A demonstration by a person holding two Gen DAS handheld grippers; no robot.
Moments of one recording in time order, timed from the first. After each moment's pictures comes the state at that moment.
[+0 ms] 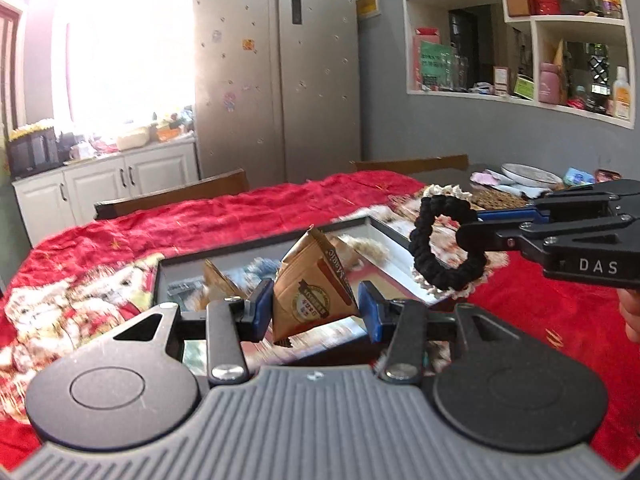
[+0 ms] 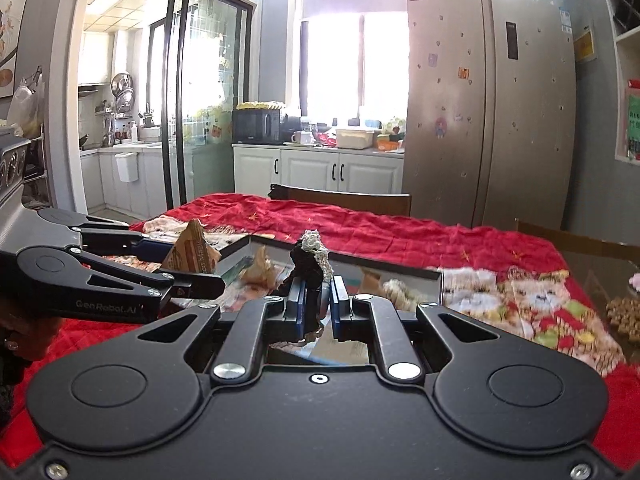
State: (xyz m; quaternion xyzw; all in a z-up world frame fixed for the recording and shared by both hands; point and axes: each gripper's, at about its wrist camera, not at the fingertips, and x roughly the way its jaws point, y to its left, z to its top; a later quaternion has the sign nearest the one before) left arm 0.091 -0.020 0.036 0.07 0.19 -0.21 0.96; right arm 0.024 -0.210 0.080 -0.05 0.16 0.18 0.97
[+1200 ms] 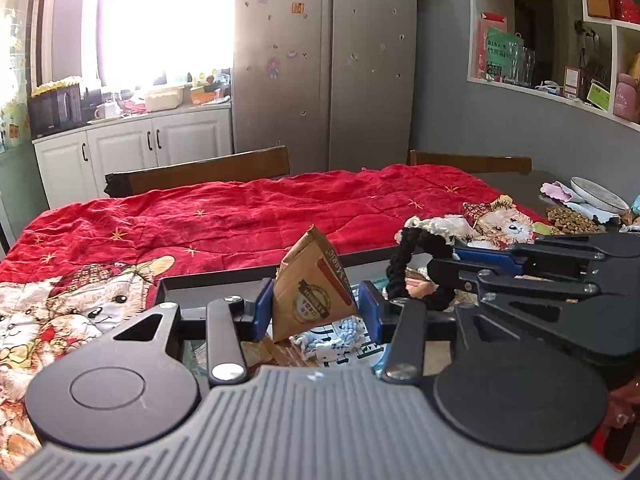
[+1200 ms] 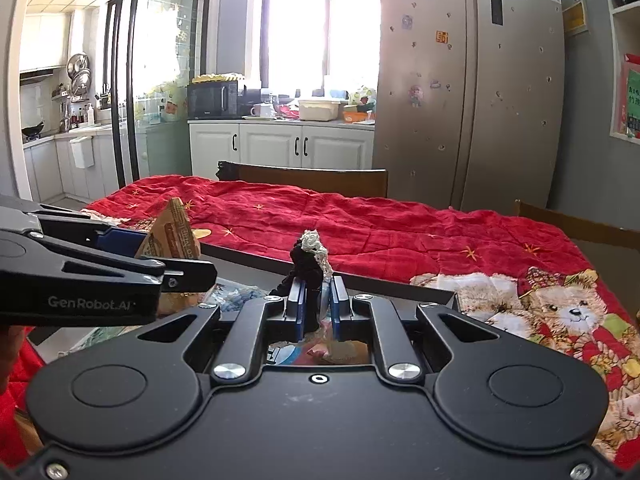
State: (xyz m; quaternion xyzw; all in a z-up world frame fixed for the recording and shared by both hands) left arm 0.225 -0.032 0.017 0.03 0.25 -0.16 0.96; right arm 0.198 -0.172 0.034 -0.04 0.21 0.12 0.97
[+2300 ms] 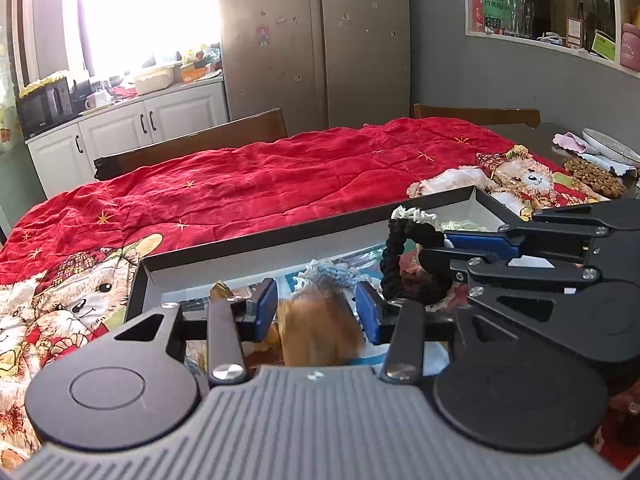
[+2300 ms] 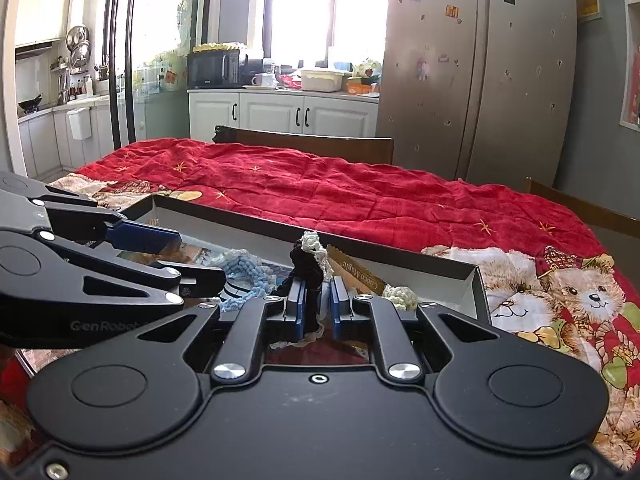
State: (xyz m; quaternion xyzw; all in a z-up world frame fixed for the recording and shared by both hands) left arm 0.248 -0.045 -0.014 0.08 0.29 -0.16 0.94; right arm 0.227 -0.161 0.001 -0.06 0.25 0.12 0.96
